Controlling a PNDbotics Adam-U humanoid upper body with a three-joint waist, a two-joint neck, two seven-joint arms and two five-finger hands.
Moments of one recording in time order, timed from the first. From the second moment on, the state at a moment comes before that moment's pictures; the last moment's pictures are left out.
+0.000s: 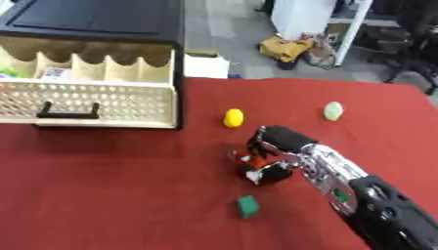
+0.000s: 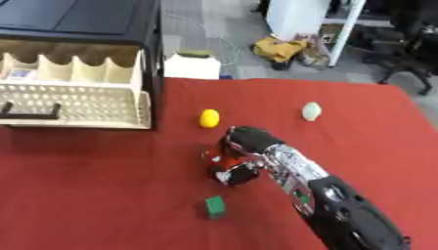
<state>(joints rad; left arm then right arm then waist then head) -0.54 0.52 -0.07 -1.99 0.14 -0.14 0.18 -0.68 -0.41 0.40 -1.28 0.86 -0.07 0.29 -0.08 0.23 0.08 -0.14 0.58</state>
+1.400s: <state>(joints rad) -0.54 0.52 -0.06 -1.99 0.14 -0.14 0.18 -0.68 -0.45 0.40 -1.37 0.80 -0.07 0.28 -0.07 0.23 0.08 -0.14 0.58</state>
